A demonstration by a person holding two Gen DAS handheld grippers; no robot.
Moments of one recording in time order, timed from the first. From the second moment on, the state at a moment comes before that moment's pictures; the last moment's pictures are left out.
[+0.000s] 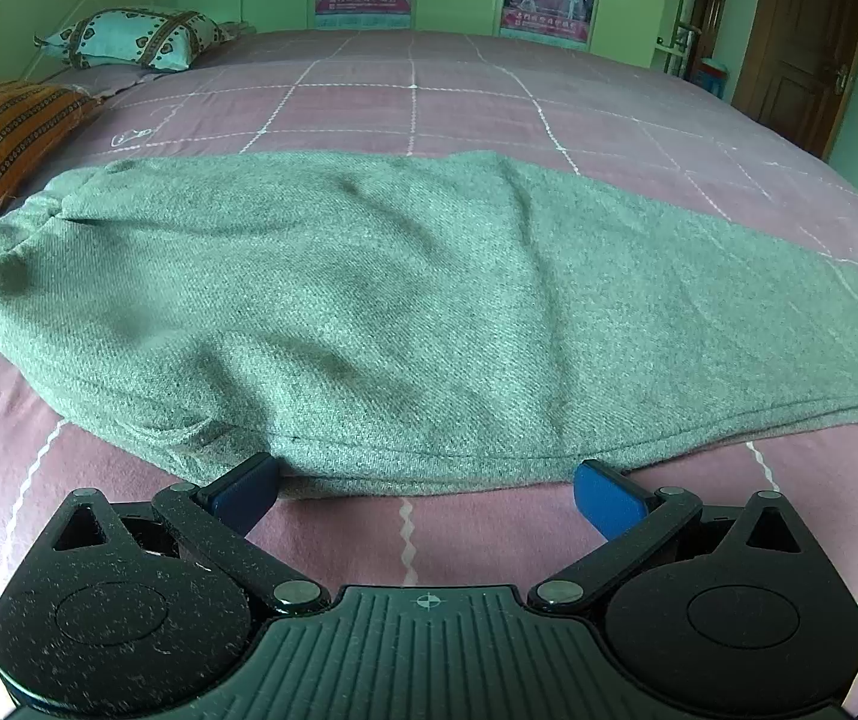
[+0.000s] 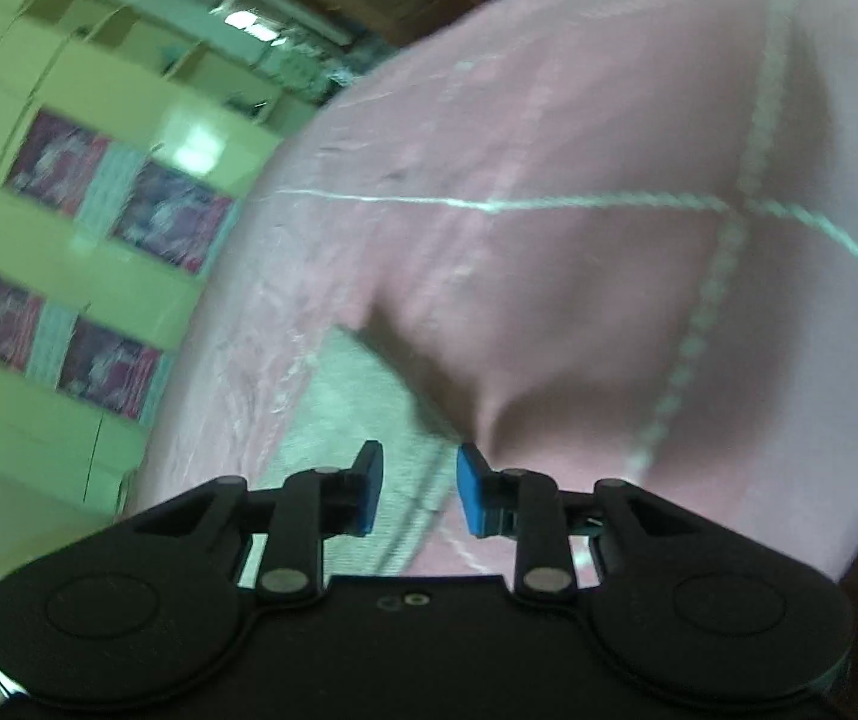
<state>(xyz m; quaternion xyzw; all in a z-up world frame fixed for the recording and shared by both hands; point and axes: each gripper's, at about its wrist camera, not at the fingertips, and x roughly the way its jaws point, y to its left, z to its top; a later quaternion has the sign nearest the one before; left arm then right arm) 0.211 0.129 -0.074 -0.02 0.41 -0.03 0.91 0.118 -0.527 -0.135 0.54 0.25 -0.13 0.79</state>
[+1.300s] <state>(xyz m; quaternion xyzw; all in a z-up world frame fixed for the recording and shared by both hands) 0.221 0.125 -0.071 -0.07 0.37 0.04 0.92 0.161 -0.544 -0.102 0.36 0.25 -0.13 0.89</state>
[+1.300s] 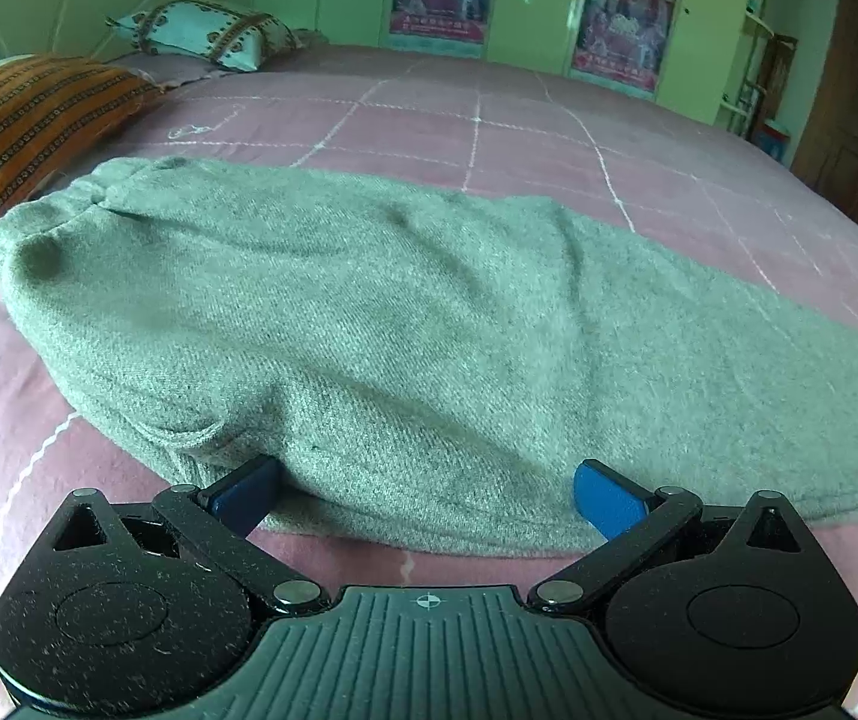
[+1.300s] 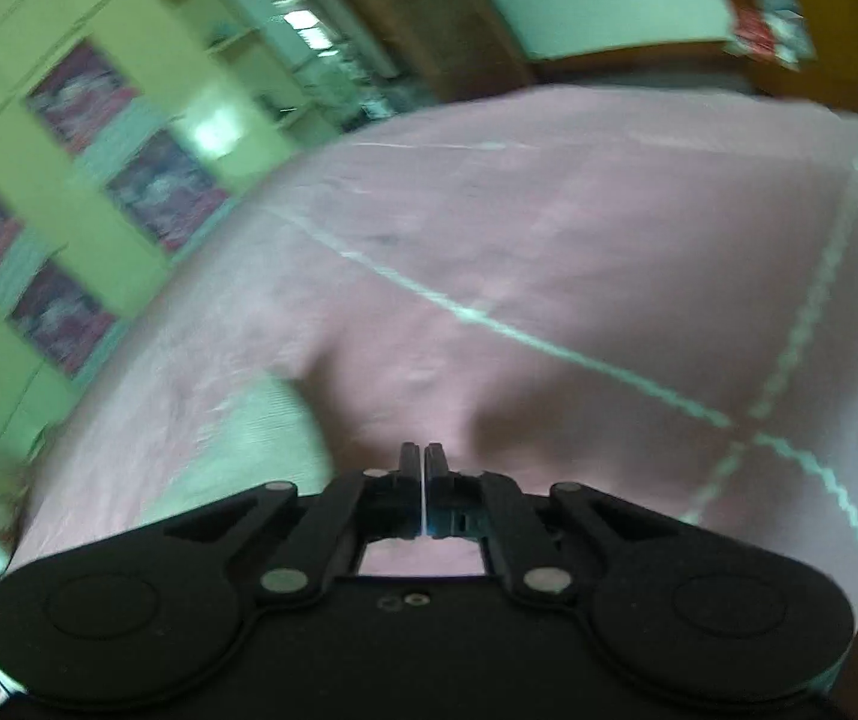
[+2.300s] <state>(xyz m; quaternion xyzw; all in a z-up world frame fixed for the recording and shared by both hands) 0.254 0.357 -0.097 -0.35 0.26 0.12 0.89 0.247 -0.331 -0.084 0.21 0.36 0.00 0.91</state>
